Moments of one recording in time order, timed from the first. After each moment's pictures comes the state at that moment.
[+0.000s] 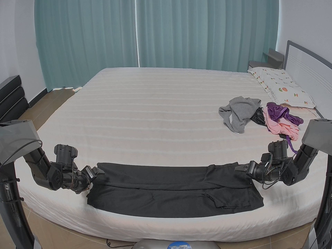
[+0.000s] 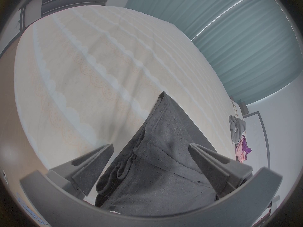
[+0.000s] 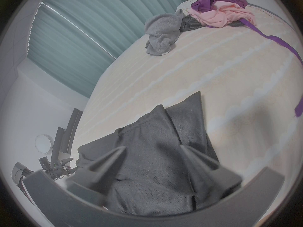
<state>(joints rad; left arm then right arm) -0.01 2.19 -0.67 -0.64 -0.19 -0.74 0.08 2.25 -0.68 -0.81 0.31 0.56</state>
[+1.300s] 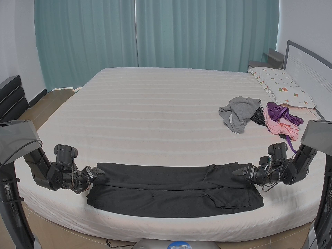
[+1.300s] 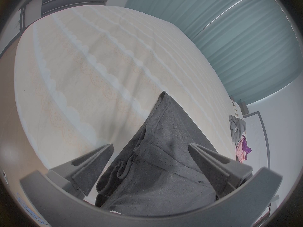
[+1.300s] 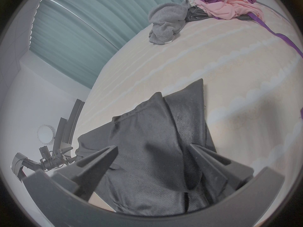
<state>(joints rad) -0.01 2.19 -0.66 -0.64 -0.19 -0.74 0.05 2.28 -0.71 -0.75 0.40 0.46</state>
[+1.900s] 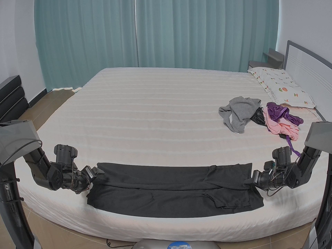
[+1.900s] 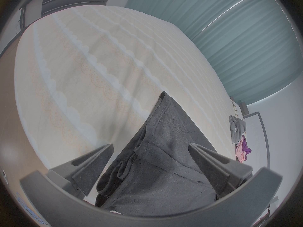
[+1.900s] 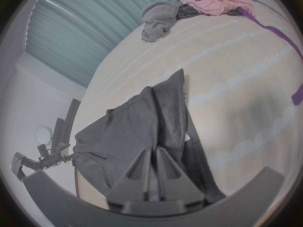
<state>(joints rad) -0.01 2.19 -0.66 -0.64 -0.19 -0.74 0.02 2.26 -0.62 -0.76 0.40 0.44</state>
